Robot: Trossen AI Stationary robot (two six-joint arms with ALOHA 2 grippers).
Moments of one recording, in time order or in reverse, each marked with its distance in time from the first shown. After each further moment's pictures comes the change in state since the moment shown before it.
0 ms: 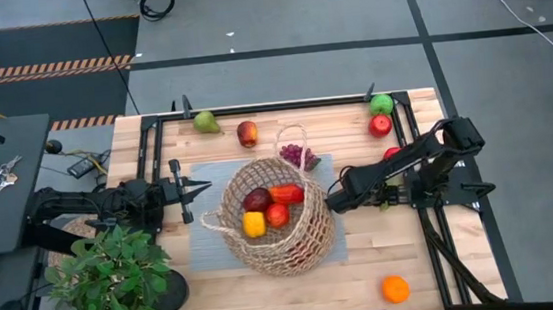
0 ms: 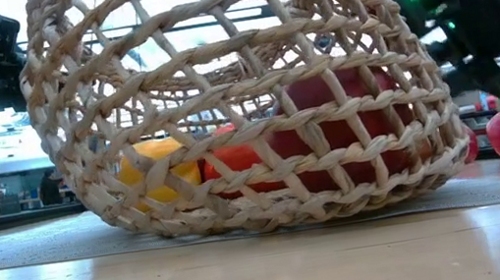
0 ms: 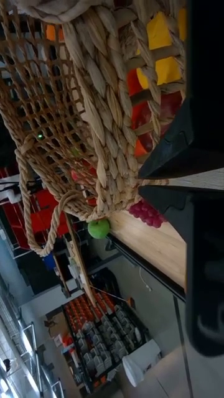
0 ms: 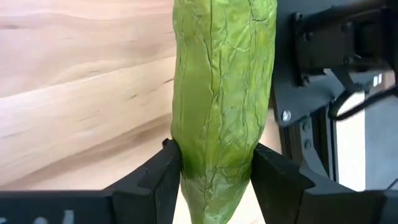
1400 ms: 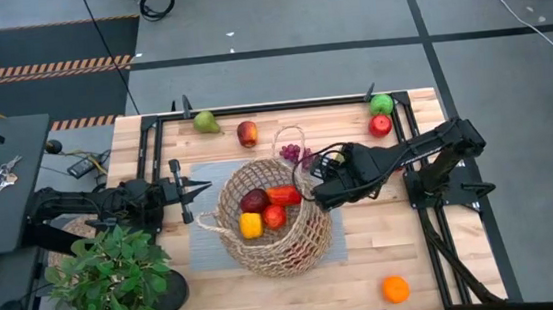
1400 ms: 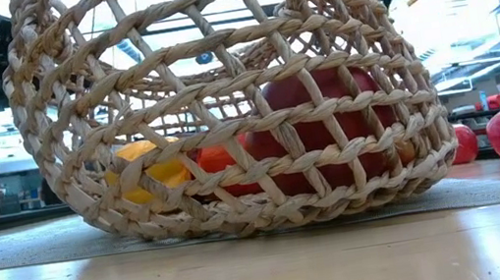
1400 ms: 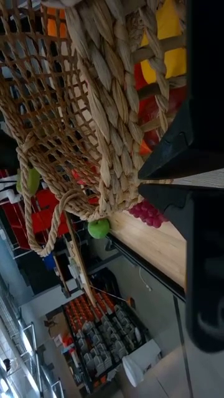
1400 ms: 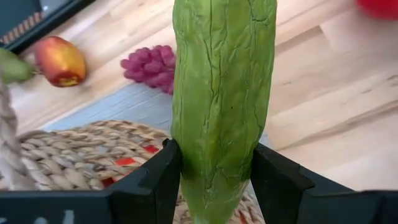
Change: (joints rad) left arm 0.000 0.000 0.000 0.000 0.000 0.000; right arm 0.079 0.002 0.624 -0.139 0.545 0.312
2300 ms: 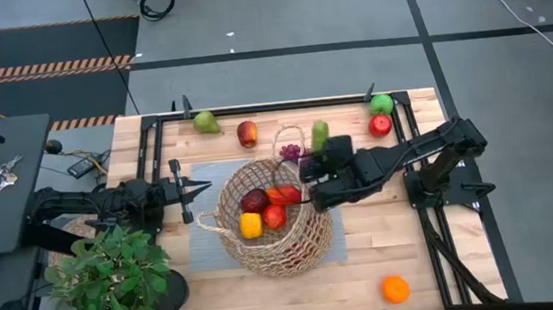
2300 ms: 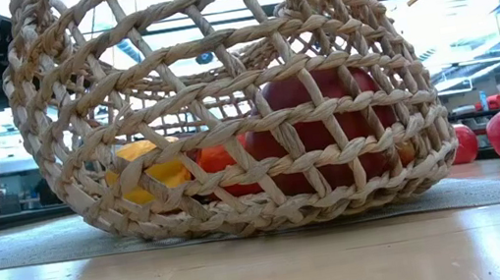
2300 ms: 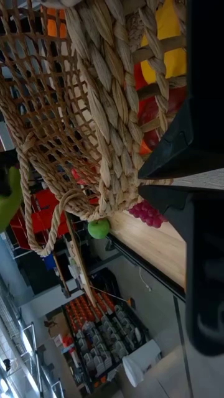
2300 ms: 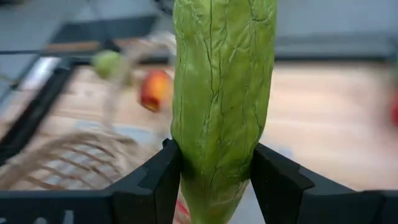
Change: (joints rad) left arm 0.000 0.000 0.000 0.000 0.000 0.000; right arm 0.007 -0.009 0.000 0.211 0.431 -0.685
